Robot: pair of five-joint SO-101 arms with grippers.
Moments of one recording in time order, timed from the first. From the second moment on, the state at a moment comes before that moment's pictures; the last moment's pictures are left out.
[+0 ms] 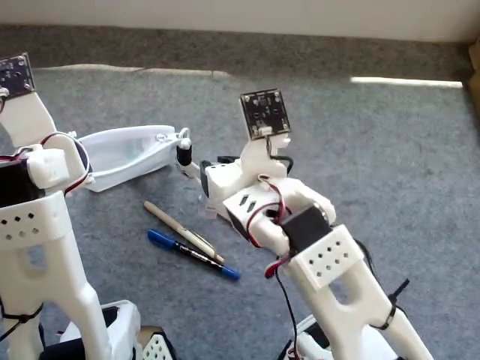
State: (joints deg) left arm -21.1 -30.3 5.8 92.8 12.5; right arm -38.3 -41.7 33.9 49.1 -14.9
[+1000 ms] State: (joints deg) left arm -21.1 -30.3 5.8 92.8 12.5; right arm -51.1 -47.3 37.6 1.2 3.8
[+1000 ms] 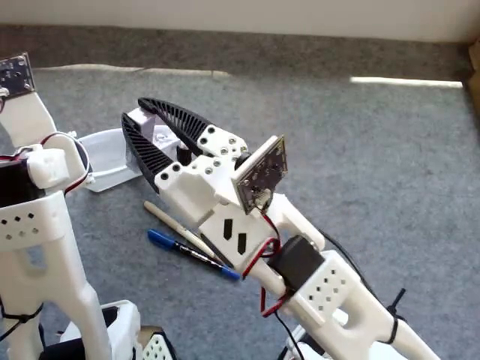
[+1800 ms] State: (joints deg) left arm -21.0 -30.3 6.0 92.4 12.5; right arm -51.2 -23.9 51.8 -37.7 3.8
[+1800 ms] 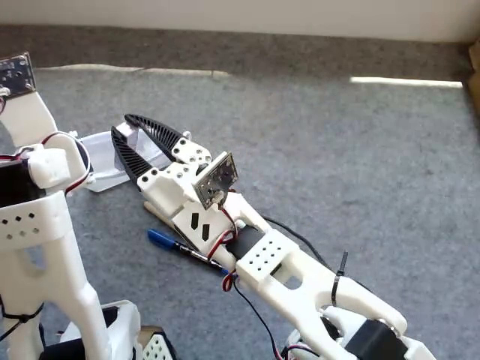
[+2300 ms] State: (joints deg) left arm -21.1 -30.3 6.3 92.1 12.5; right arm -55.1 -23.8 52.8 -34.2 4.0
